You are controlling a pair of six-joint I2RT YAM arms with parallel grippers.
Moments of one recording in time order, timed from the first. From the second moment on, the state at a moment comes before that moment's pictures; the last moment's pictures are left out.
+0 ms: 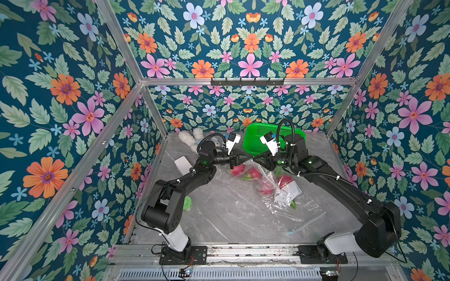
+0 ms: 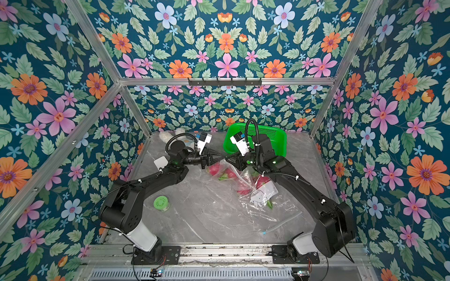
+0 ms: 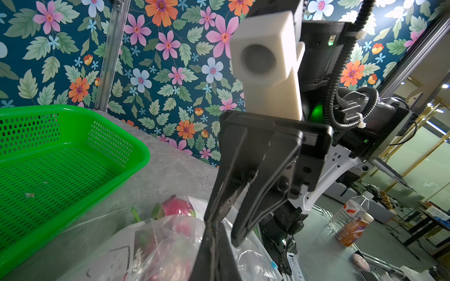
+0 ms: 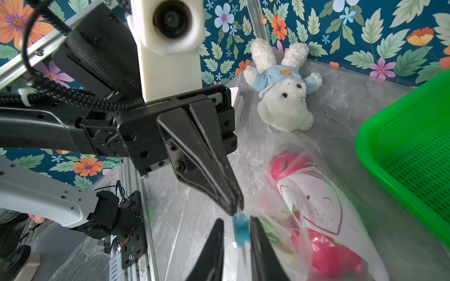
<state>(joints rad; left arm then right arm) -0.43 1.67 1.00 0.83 1.14 -0.58 0.50 1.43 1.25 -0.29 -0.60 0.13</state>
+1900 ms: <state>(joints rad) -0.31 1.49 0.92 0.64 0.91 -0.49 0.50 1.22 0.86 -0.15 -0.53 0.20</state>
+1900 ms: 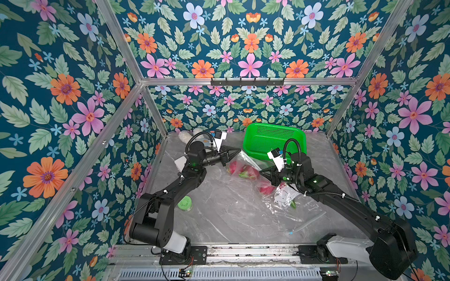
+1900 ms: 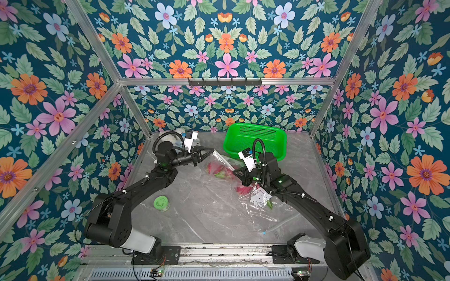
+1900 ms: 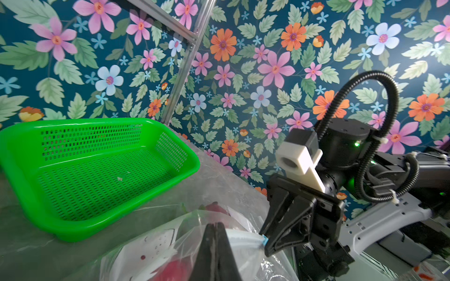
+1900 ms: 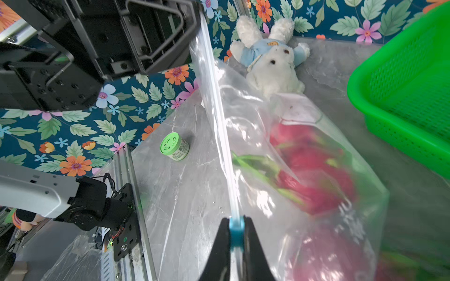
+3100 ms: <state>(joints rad) -0.28 1.47 0.91 0.55 0.80 -0.41 0.50 1.06 0.80 -0.42 -0.42 0.29</state>
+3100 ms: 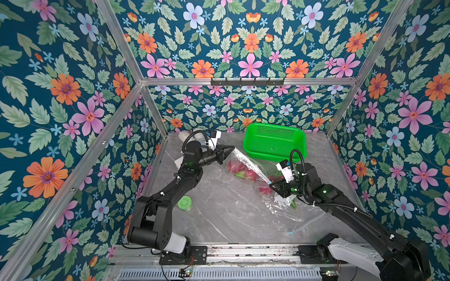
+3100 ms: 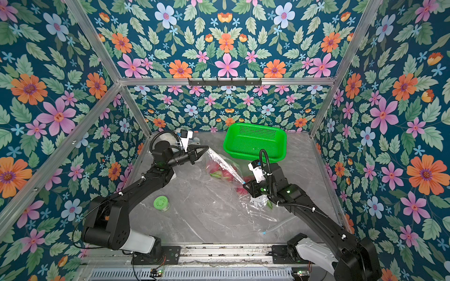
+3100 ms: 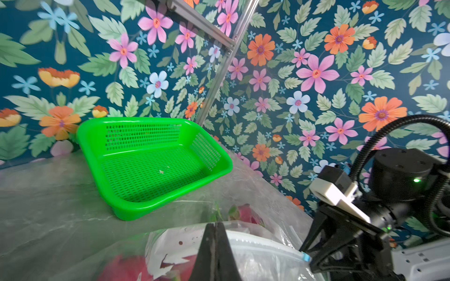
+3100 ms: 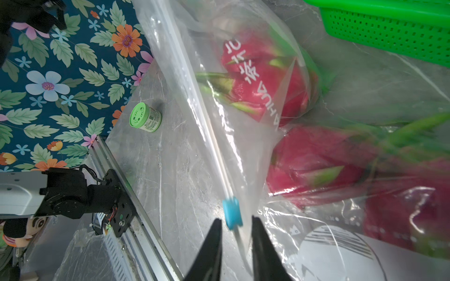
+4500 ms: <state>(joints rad) -0.29 1.30 0.78 0.41 0.70 -0.40 0.53 1.50 1.01 0.00 -0.57 0.44</state>
